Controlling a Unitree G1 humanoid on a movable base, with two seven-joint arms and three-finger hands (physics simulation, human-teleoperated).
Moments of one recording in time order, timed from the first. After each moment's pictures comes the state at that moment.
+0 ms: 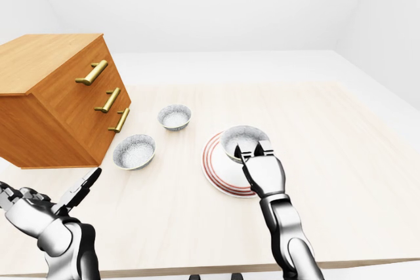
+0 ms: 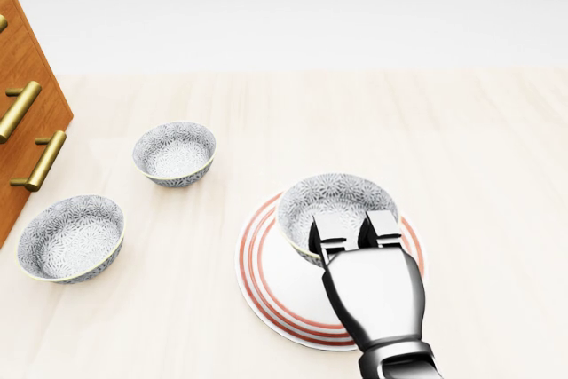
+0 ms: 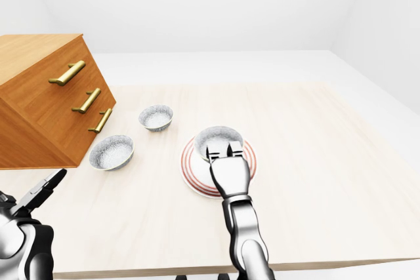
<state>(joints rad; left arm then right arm) 0.08 0.08 0.54 -0.21 -0.29 0.09 0.52 0.10 0.04 0.24 -0.25 -1.53 0.09 0.10</state>
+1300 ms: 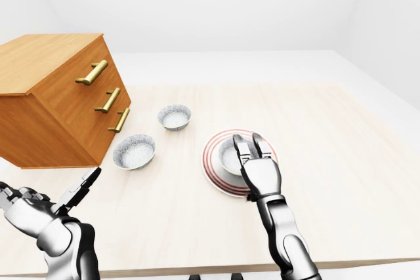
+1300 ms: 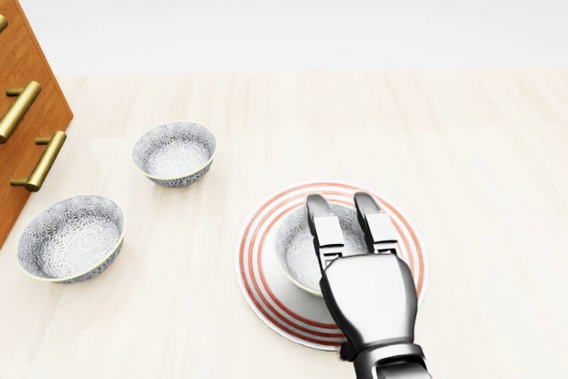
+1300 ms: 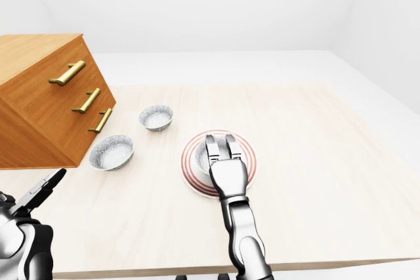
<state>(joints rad) 0.08 0.08 0.54 -0.21 -0.29 0.09 0.52 0.07 0.03 0.23 -0.12 -1.49 0.09 -0.01</state>
